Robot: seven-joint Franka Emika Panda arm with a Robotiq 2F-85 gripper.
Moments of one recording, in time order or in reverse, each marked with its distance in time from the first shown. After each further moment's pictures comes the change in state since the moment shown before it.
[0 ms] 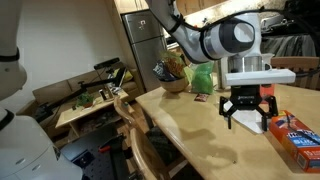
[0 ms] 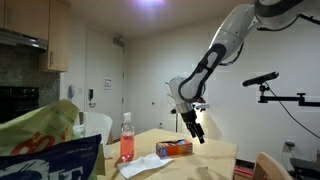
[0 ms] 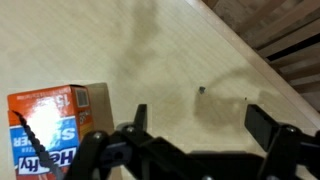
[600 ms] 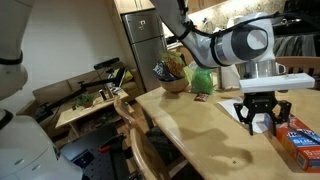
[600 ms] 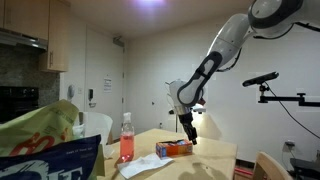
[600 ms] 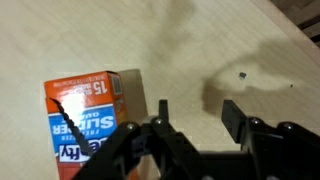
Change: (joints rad) arm -0.031 0.087 -0.004 0.100 0.000 0.088 -0.010
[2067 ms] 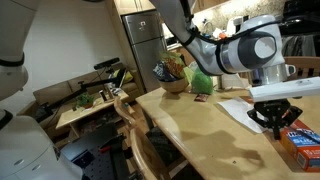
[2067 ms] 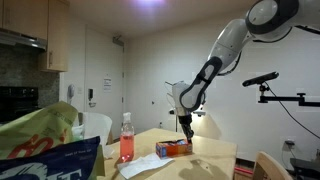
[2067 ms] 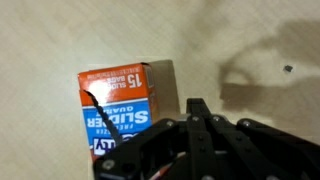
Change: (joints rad) arm -0.009 0.044 -0.032 0.019 -0.005 0.153 -0.009
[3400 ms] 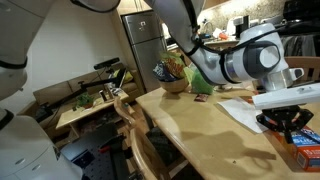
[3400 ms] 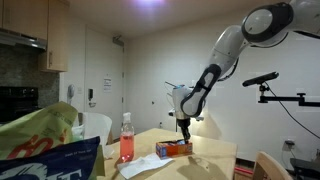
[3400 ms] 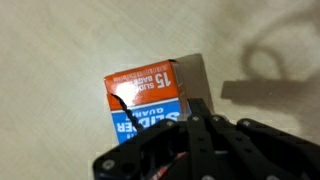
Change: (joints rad) arm 0.031 0.072 -0.059 0.050 -0.038 0.112 0.151
